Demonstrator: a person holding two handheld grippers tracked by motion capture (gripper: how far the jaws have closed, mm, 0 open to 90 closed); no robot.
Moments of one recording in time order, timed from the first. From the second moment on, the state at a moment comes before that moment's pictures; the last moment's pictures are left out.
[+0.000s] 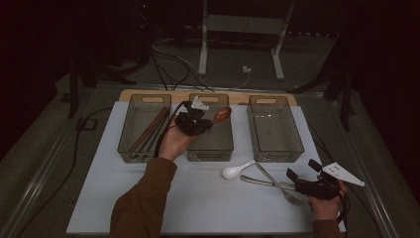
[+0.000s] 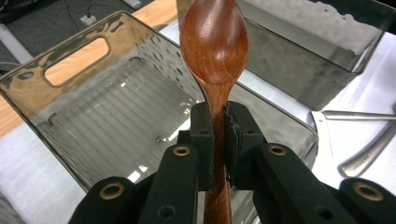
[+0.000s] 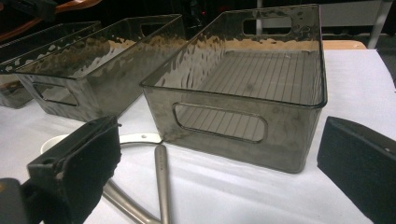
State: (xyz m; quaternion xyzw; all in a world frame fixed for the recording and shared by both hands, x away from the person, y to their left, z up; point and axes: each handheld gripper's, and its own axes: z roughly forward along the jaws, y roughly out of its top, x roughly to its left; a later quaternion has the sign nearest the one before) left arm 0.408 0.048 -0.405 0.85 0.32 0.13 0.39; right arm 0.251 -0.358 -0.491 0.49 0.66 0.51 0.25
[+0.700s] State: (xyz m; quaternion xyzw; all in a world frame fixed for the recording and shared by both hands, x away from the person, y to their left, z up) left arm 0.419 0.048 -0.409 0.84 0.36 0.14 0.39; right arm 0.252 -0.358 -0.491 0.49 0.66 0.51 0.25
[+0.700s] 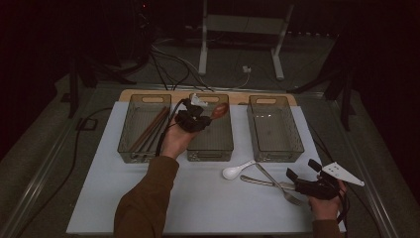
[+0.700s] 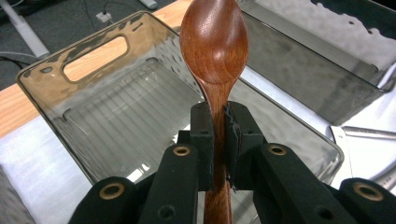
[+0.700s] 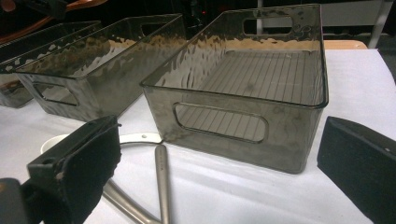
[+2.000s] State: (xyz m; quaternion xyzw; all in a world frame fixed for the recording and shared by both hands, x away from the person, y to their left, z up) left arm 0.436 0.043 -0.428 0.81 0.42 0.15 0.39; right arm 0.252 -0.358 -0.491 0.48 0.66 0.51 0.25
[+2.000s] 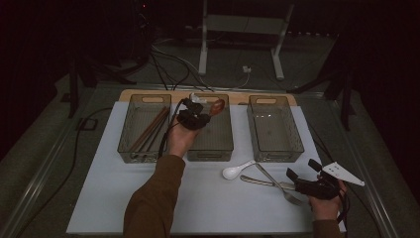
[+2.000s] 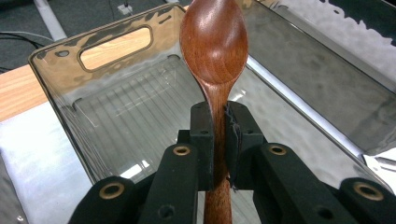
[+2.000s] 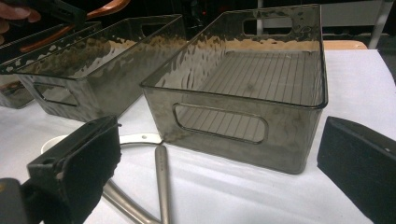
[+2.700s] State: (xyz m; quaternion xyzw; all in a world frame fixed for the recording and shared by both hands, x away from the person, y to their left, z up) left arm 0.440 0.037 -0.441 0.81 0.43 0.14 0.38; right arm 0.252 -0.358 -0.491 0.48 0.66 0.51 0.25
